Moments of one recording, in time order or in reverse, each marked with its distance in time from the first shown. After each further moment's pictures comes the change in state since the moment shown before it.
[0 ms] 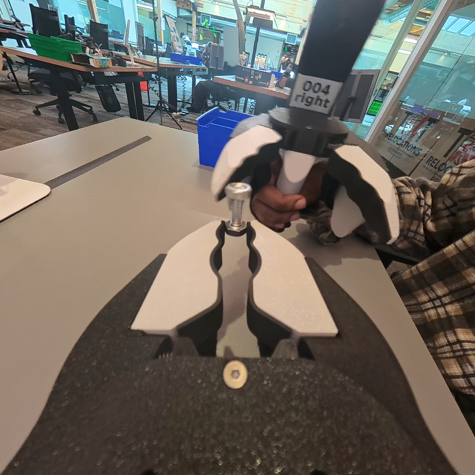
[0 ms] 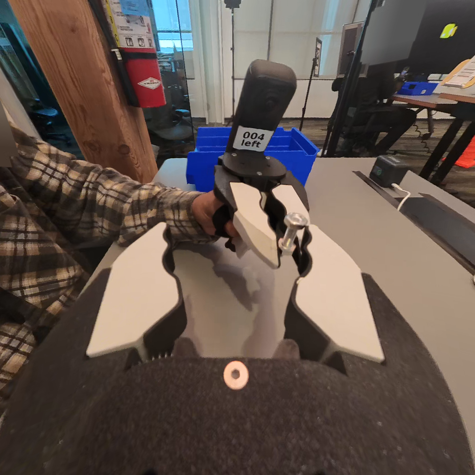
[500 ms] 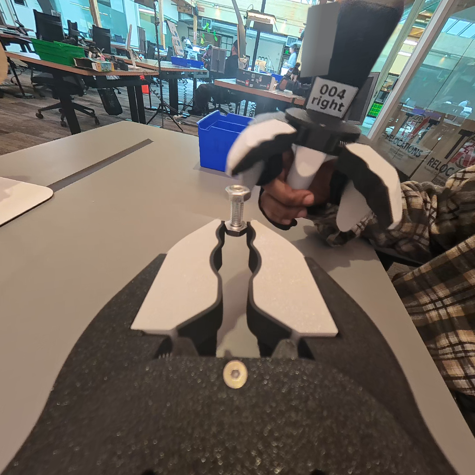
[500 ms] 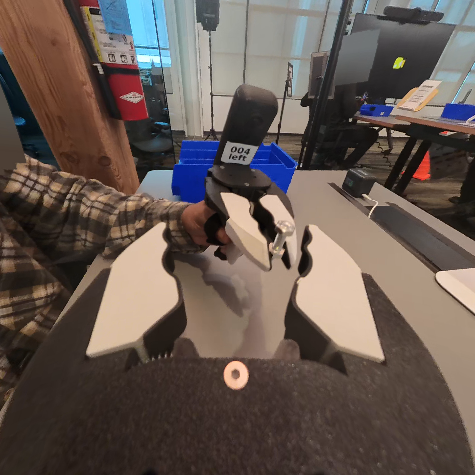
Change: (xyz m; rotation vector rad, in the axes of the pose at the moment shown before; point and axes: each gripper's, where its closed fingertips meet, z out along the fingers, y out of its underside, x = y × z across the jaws) left arm 0.002 -0.001 0.001 0.007 0.001 0.002; right arm 0.003 -0.011 -0.008 0.053 0.091 -0.026
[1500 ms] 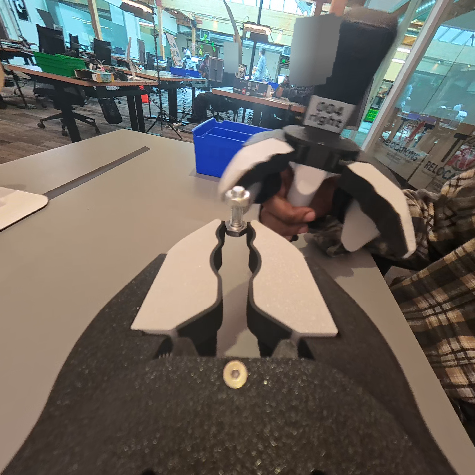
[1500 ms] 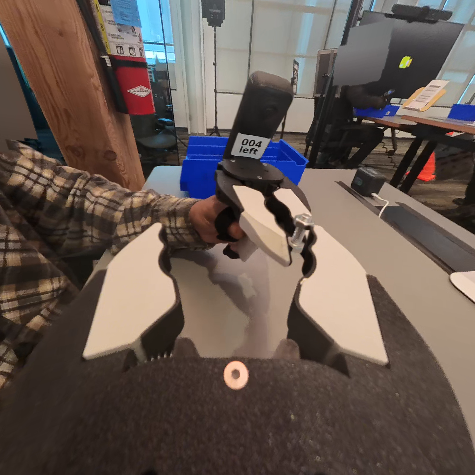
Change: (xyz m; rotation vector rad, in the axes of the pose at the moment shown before) left arm 0.007 -0.003 0.001 0.028 -0.002 0.011; right arm -0.019 0.007 0.003 -0.007 -0.010 -0.015
